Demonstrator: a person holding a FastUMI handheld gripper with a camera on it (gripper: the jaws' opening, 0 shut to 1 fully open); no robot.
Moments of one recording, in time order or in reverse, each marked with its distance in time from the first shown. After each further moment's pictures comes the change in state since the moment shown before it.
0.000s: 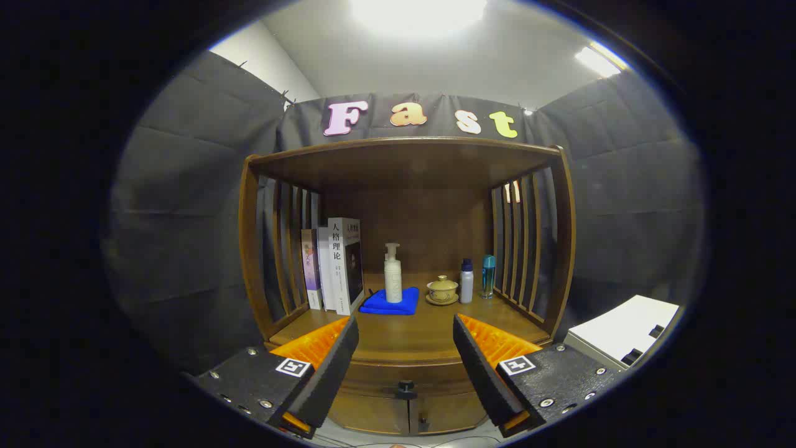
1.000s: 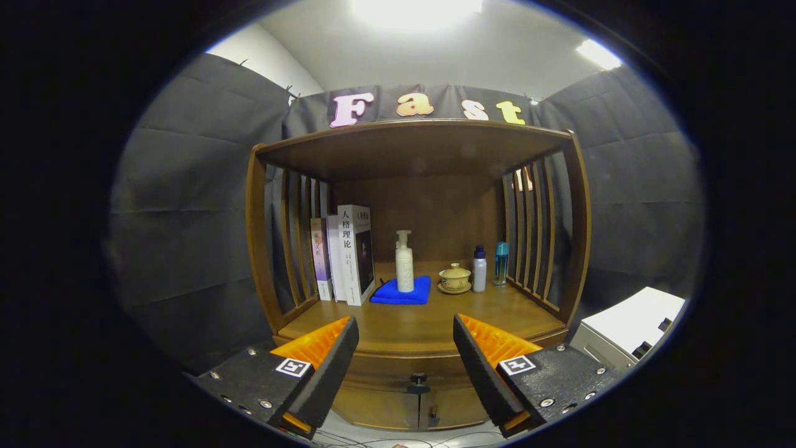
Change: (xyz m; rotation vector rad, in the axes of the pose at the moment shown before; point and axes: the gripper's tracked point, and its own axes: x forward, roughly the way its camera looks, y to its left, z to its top) arm 0.003 0.019 -0.021 -0.021 0.048 0.046
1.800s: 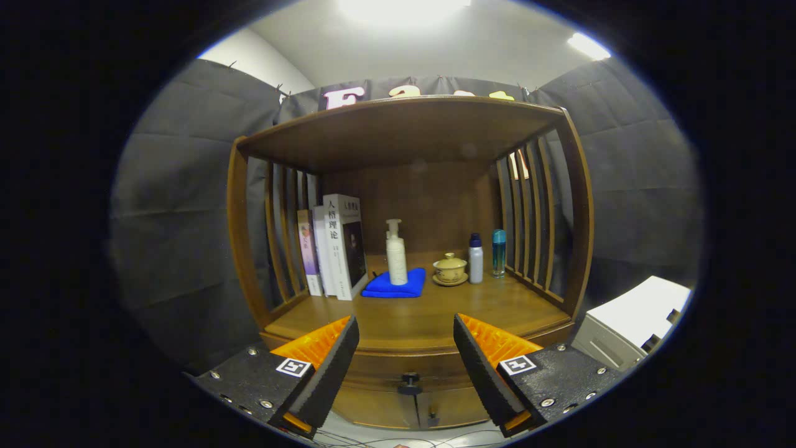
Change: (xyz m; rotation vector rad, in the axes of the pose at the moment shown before) arm 0.011 -0.017 -0.024 0.024 0.029 -0.046
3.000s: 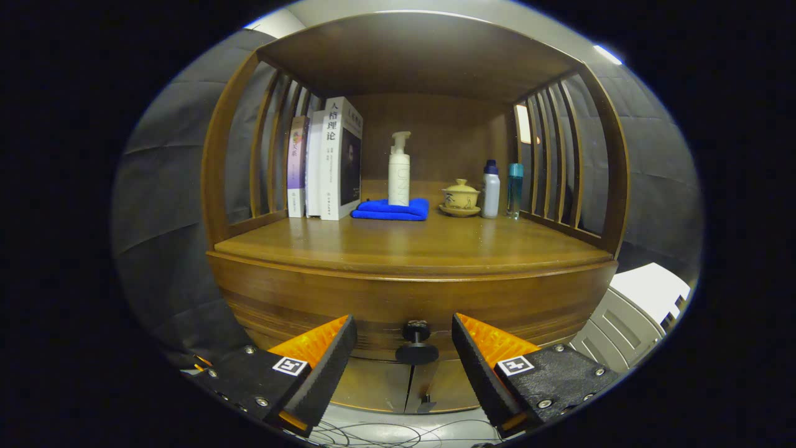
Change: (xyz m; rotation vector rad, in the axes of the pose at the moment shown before) arm 0.068 0.009 -0.151 -0.057 0.172 -0.018
